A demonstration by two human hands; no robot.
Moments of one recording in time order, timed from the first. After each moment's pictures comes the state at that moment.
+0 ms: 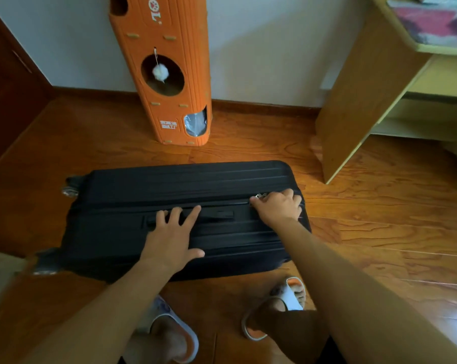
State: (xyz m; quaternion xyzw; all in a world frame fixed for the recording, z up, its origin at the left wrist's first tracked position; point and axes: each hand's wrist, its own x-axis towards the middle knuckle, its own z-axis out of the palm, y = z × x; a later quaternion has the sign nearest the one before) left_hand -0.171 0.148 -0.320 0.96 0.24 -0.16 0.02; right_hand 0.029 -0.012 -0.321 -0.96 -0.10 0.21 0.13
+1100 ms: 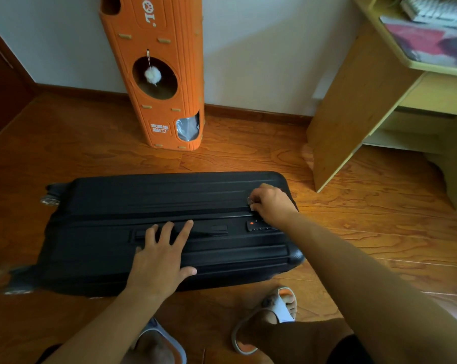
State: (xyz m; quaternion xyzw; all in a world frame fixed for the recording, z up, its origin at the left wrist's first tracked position) left_hand -0.182 0.144 -0.332 0.97 0.23 -0.10 0.02; right_hand 0.085 -0.010 -0.324 -0.90 -0.36 0.18 0.14
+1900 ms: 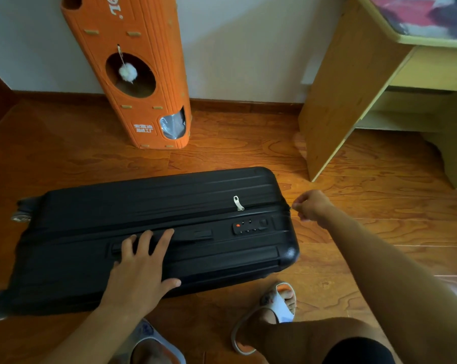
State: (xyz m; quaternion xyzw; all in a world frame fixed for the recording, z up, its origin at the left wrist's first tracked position) left_hand -0.175 0.141 -0.322 0.96 0.23 -0.13 0.04; right_hand 0.156 -0.109 -0.352 -0.91 0.02 0.30 0.28
